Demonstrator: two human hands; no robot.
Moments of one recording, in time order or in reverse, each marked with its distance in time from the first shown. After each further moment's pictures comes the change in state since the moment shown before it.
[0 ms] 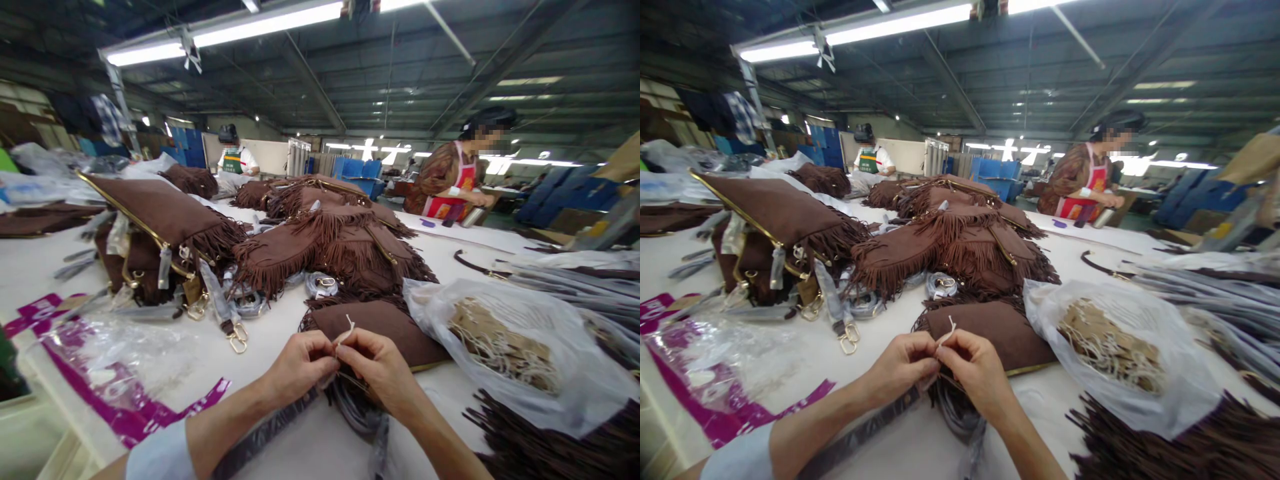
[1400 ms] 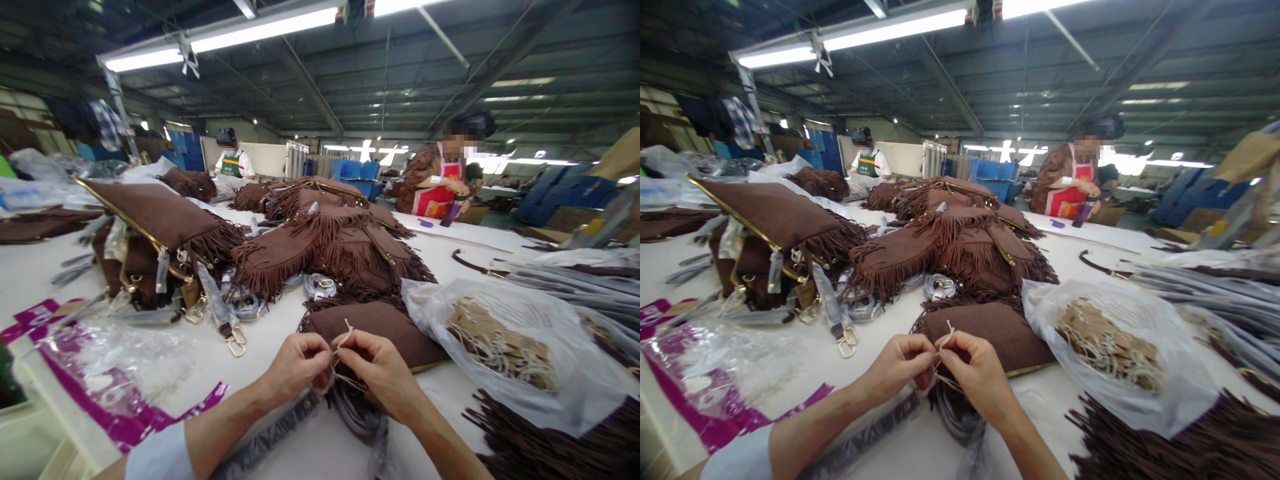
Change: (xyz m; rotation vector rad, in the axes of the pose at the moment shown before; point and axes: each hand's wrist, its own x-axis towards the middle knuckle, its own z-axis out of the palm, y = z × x) left_hand 0.003 -0.001 0.001 -0.097 -0.011 -0.160; right_hand 0.000 0.007 -0.006 -0.132 0.005 -0.059
